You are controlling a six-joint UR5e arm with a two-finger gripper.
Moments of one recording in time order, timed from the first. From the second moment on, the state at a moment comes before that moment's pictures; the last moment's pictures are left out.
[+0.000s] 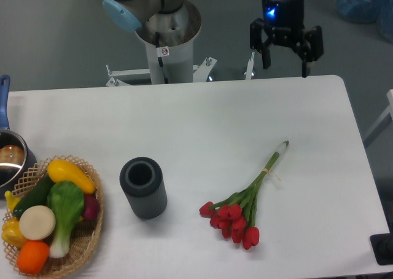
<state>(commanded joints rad) 2.84 -1.44 -1.83 -1.02 1.41 1.50</state>
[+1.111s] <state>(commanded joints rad) 2.82 -1.50 -1.86 -0.93 1.32 1.31</state>
